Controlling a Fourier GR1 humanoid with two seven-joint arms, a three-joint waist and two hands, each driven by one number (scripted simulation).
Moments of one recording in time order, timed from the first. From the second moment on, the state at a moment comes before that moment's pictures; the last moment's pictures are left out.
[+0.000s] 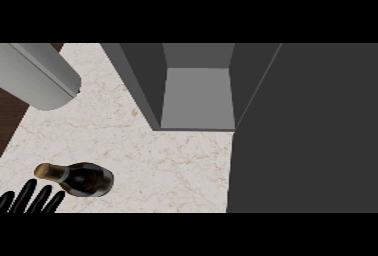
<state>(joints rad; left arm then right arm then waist) 0.66 0.15 -0.11 -2.38 0.46 -0.27 0.05 0.09 -0.14 0.11 -2.42 -0.18 0.12 0.41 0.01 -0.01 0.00</state>
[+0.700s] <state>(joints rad) 0.63 0.21 0.16 -2.34 0.55 -0.29 0.04 0.06 -0.14 0.12 -2.43 -0.16 0.08 0.44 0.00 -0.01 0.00</state>
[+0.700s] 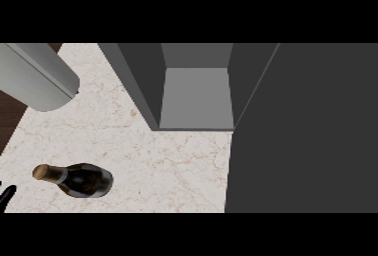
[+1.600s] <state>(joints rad) 0.46 0.30 0.37 -2.12 0.86 -0.39 0.17 0.01 -0.15 0.09 -2.46 -0.16 0.07 0.52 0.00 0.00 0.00</state>
